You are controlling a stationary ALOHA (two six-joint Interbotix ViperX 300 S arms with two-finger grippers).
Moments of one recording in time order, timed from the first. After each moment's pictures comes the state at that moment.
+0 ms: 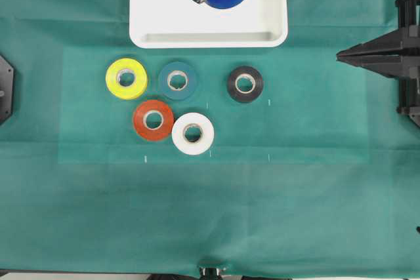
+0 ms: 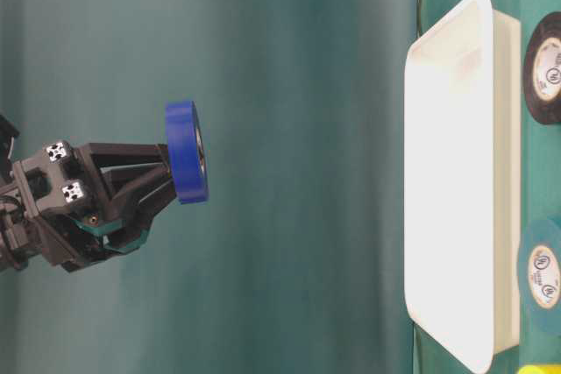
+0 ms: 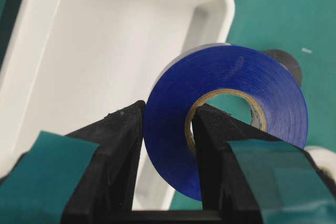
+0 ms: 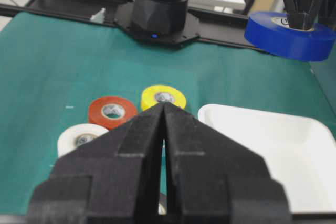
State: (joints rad) left arm 0.29 0.08 -0.18 0.00 1.10 -0.07; right arm 0.00 -0.94 1.15 0.00 -0.15 0.00
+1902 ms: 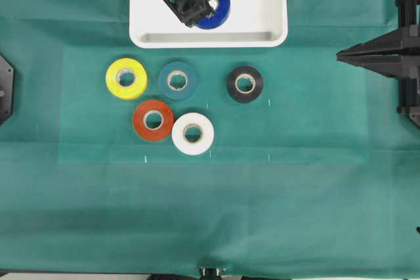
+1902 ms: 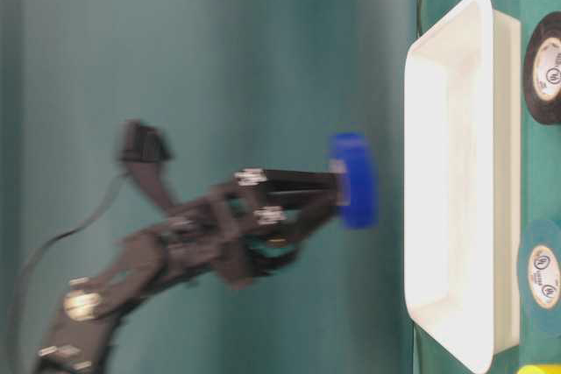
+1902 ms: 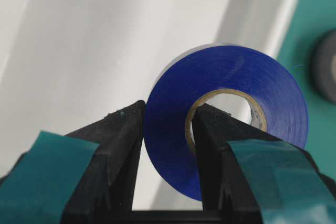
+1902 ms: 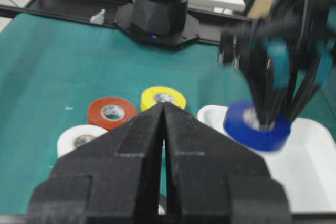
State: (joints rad) left arm 0.34 0.14 0.20 0.00 0.70 -0.07; right arm 0.00 -0.94 1.15 0.00 -0.15 0.00
